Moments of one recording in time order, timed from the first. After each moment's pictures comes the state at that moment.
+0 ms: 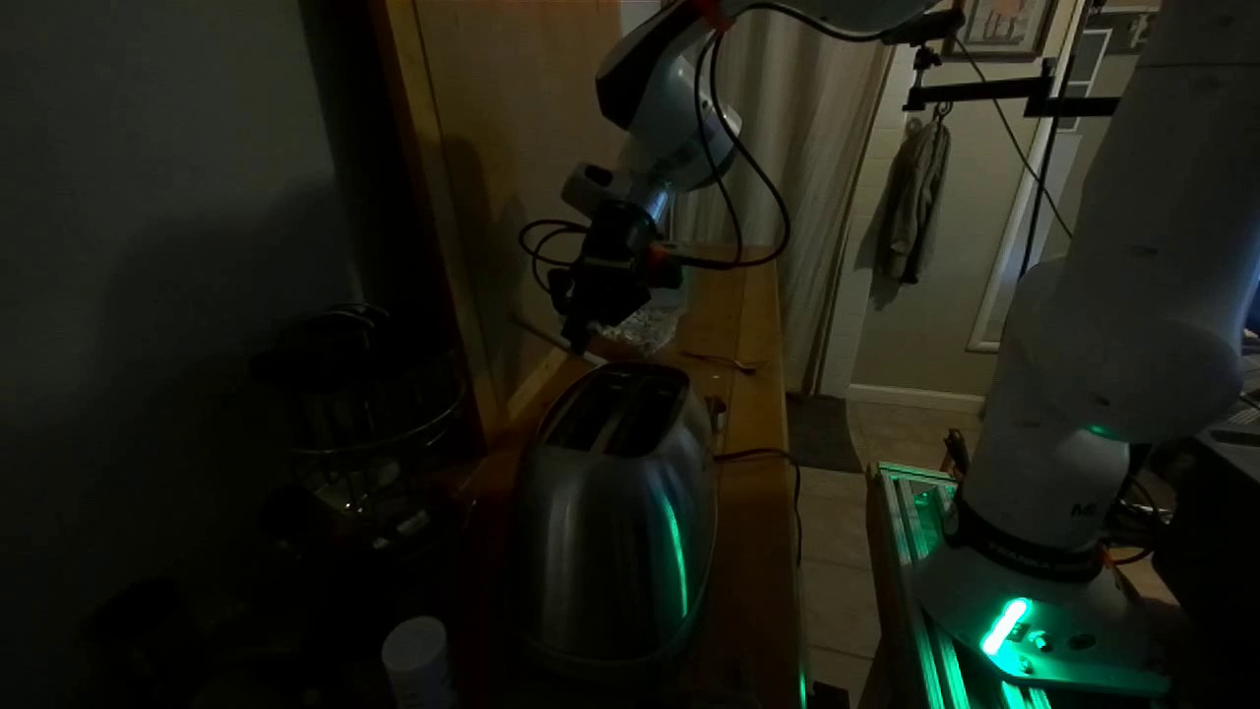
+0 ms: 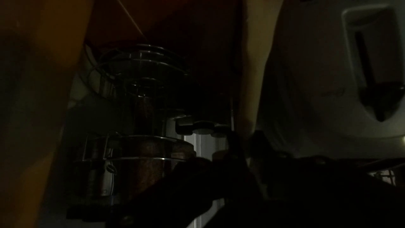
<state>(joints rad) -0.16 -0.07 -0.20 -2.30 0.88 1.83 -2.20</state>
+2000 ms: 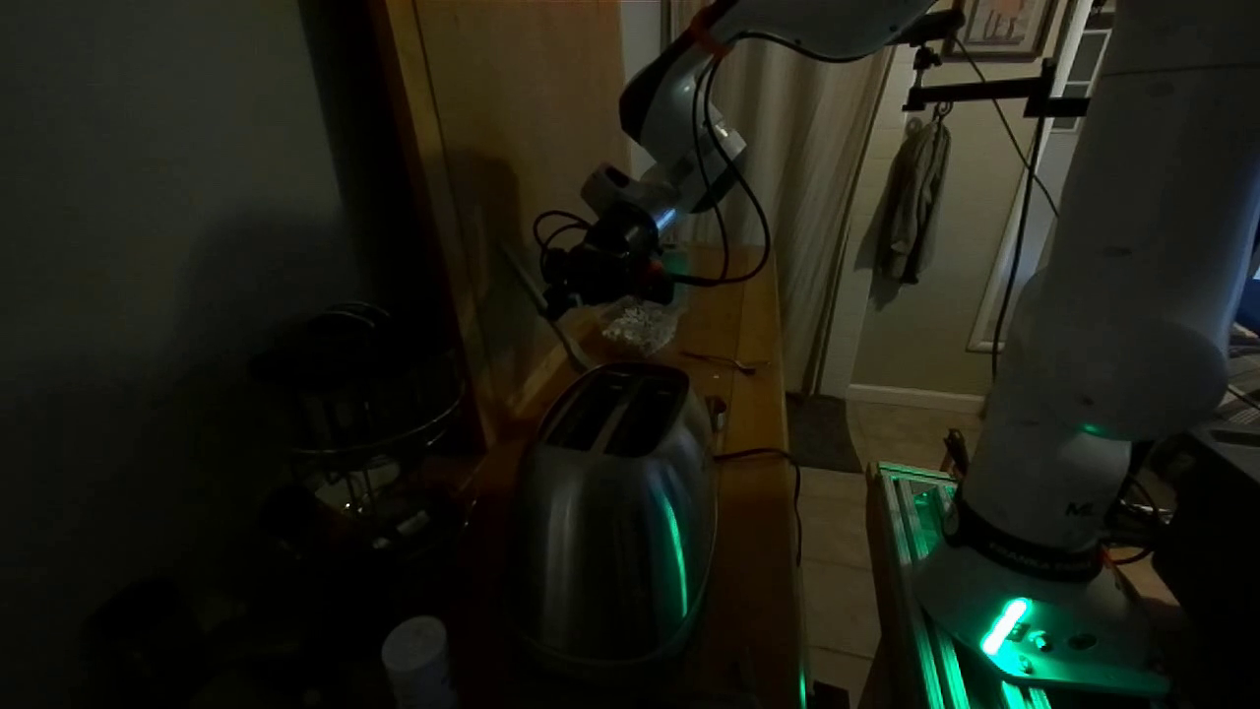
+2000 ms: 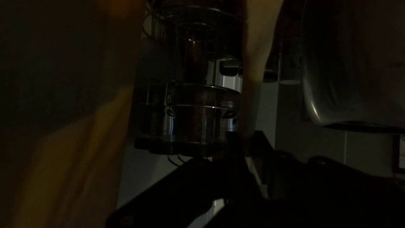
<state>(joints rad) -0.24 0.03 -0.25 -2.27 1.17 1.69 -2.37</state>
